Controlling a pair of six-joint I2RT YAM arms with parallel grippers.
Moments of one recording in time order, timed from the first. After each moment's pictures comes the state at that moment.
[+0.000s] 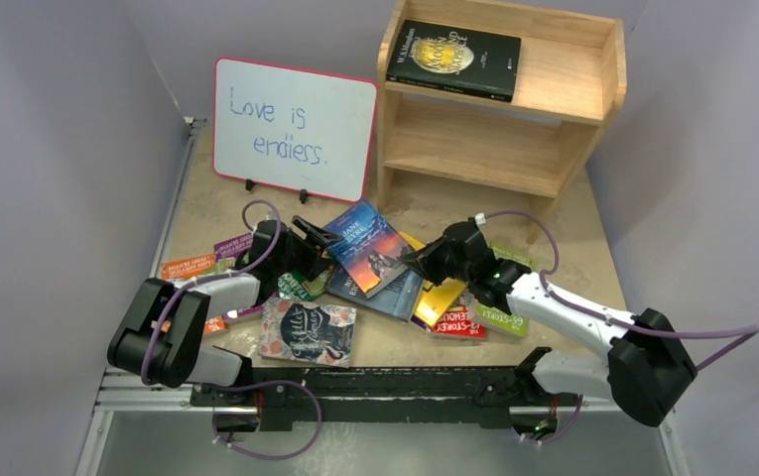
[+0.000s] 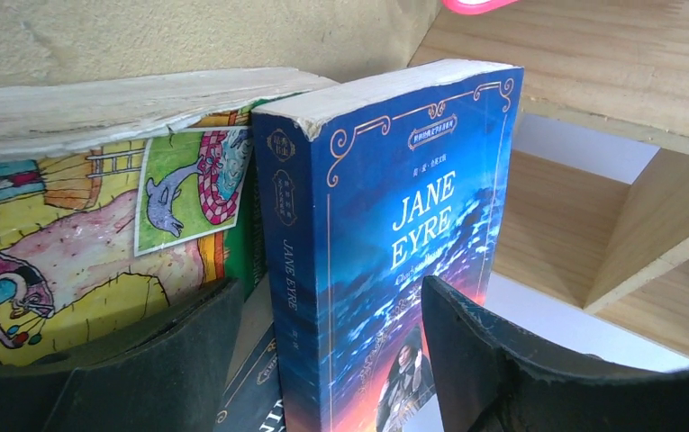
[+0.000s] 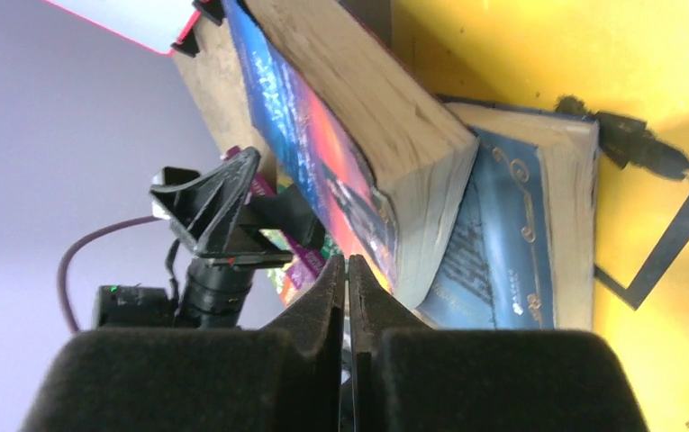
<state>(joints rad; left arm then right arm) -0.31 1.40 0.43 0.38 0.23 -1.32 0.71 1.18 0.64 -0.10 0.05 1.55</state>
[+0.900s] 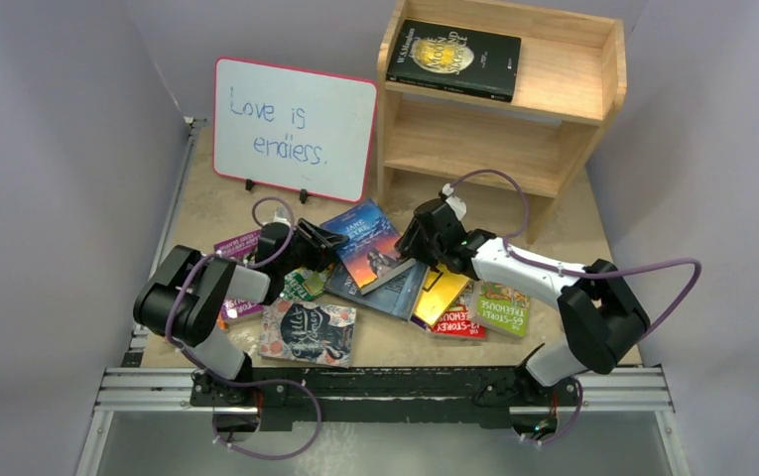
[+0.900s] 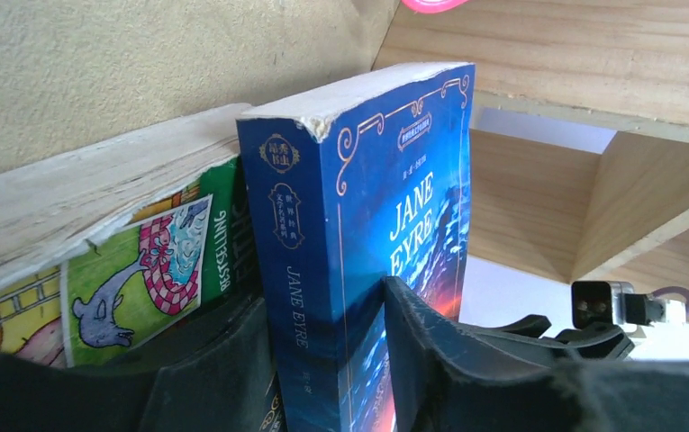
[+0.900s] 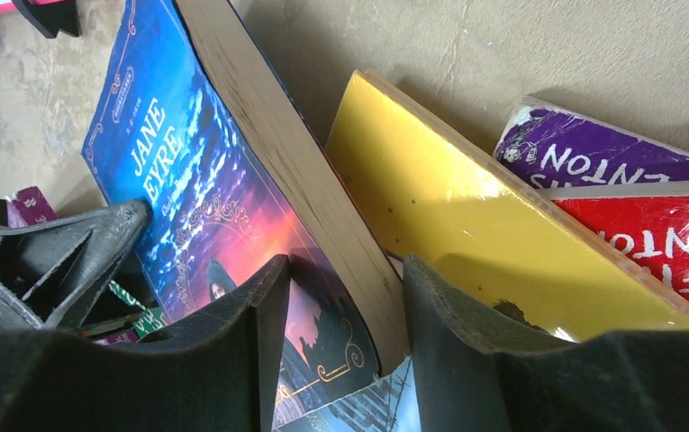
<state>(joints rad) -0.31 1.62 0.42 0.73 0.30 -1.31 0.70 1.51 0.90 -0.22 0.21 1.03</state>
